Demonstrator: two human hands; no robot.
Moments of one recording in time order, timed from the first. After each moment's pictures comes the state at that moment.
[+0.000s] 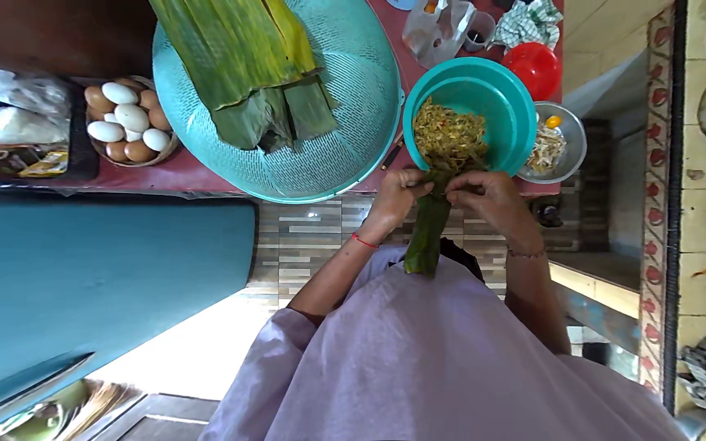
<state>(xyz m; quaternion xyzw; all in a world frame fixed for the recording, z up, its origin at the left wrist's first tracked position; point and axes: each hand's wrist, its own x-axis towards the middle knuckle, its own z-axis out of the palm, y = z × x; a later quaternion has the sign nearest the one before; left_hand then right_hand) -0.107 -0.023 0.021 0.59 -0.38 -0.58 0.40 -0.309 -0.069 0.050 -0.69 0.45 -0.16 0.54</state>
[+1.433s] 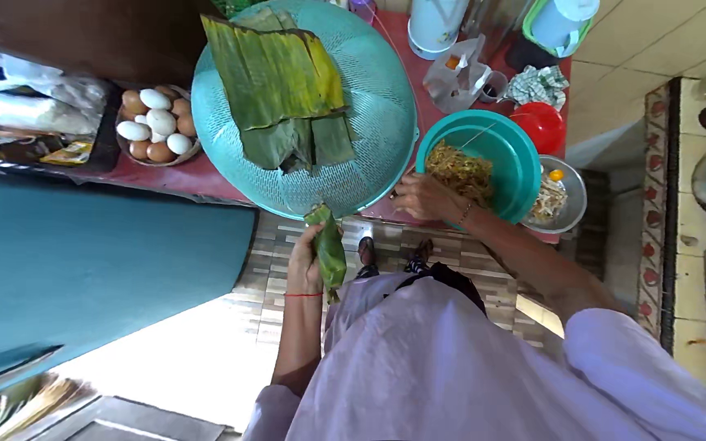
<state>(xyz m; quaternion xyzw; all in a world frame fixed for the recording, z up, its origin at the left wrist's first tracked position) -0.019 0.065 -0.022 0.50 0.20 -0.48 0.69 -0.194 -0.167 -0.064 -0.98 -0.02 -0.03 0.20</state>
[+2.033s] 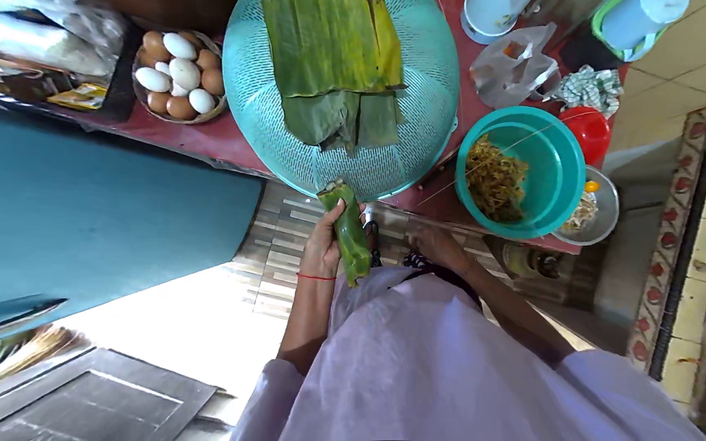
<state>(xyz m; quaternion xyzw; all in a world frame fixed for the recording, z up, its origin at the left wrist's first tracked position) 0.008 0.074 -0.024 0.48 0.24 -0.51 0.67 -0.191 -0.055 -0.064 -0.80 0.29 0.29 0.43</state>
